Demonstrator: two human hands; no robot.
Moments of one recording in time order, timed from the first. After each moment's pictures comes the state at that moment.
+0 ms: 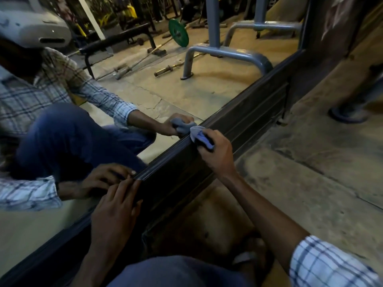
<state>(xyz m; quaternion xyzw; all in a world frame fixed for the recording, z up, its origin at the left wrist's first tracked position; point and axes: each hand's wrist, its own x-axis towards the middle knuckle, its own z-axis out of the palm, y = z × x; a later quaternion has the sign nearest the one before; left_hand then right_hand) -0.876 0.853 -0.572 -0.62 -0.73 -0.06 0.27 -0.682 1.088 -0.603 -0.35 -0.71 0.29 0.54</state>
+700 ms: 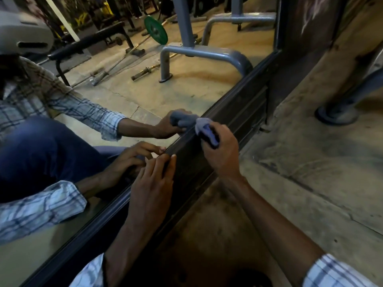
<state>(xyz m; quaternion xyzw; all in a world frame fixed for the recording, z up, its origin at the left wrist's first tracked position) -0.758 1.086 -0.565 -0.71 -0.67 -0.03 0.22 -0.611 1.238 -0.620 -0.38 -0.64 0.28 0.60</state>
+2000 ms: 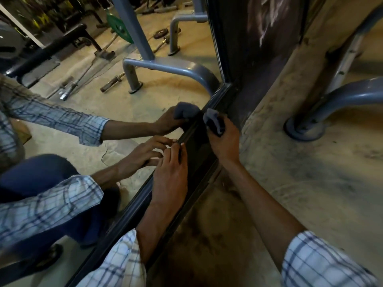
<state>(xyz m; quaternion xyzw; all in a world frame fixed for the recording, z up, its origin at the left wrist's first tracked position) -0.611 1.336 -0.541 -0.71 -0.68 0.03 0.16 -0.482 1.461 -0.598 -0.49 -0.54 0.33 0.60</state>
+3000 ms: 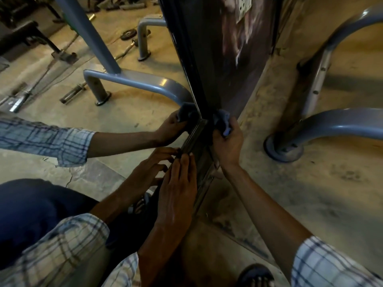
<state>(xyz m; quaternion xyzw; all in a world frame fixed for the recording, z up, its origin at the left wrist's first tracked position) -0.559 1.459 -0.546 -0.75 -0.63 0.09 0.16 -0.434 1.599 -0.610 -0.55 -0.42 0.35 0.63</state>
